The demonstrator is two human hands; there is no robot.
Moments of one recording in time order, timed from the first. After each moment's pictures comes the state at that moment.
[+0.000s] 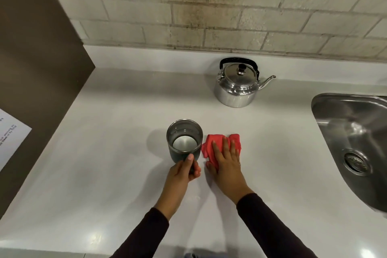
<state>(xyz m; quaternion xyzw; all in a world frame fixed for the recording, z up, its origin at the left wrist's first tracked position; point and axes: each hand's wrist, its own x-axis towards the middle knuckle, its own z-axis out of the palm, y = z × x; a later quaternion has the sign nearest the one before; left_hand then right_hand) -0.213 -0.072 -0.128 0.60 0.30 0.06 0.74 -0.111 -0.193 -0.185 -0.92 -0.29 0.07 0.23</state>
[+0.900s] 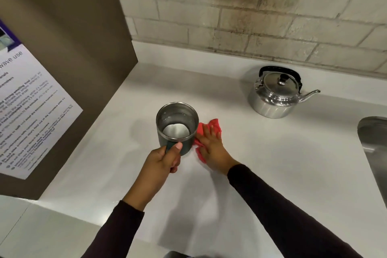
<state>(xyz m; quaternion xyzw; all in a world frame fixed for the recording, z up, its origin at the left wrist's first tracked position) -0.264 0.011 -0.070 0.66 0.36 0.13 0.64 -0.094 -0.072 -0.173 -0.80 -0.52 0.11 0.29</state>
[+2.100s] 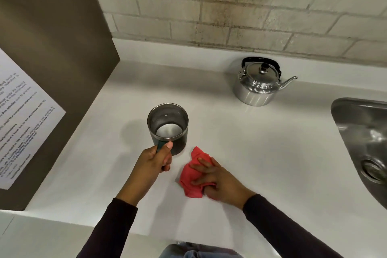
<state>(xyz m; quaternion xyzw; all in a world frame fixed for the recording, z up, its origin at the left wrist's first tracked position) -0.279 0.019 -0.088 0.67 0.33 0.09 0.66 -0.158 -0.163 -0.173 -0.74 -0.55 0.24 0.32</state>
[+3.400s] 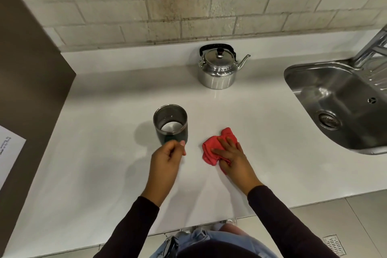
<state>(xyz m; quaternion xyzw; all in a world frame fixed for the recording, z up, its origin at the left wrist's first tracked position) -0.260 -0.036 -0.112 0.77 0.18 0.16 0.60 -0.171 -0.231 -0.185 -0.90 -0.27 0.06 0.33</state>
